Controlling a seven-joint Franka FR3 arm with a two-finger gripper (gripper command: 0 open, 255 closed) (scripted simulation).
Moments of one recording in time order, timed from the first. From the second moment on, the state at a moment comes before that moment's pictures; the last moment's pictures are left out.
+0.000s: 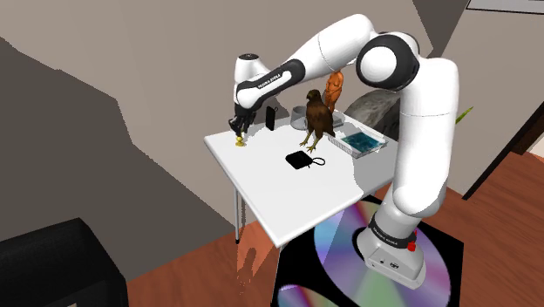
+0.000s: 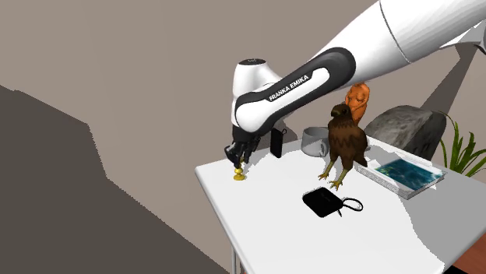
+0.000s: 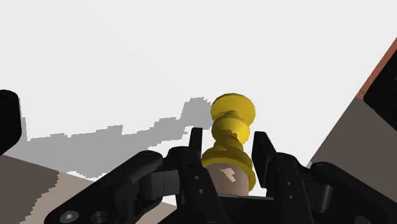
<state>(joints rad) 0.04 0.34 0.00 -1.86 -0.12 2.38 0.18</state>
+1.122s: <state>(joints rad) 0.04 0.24 0.01 -1.76 -0.10 2.19 0.15</state>
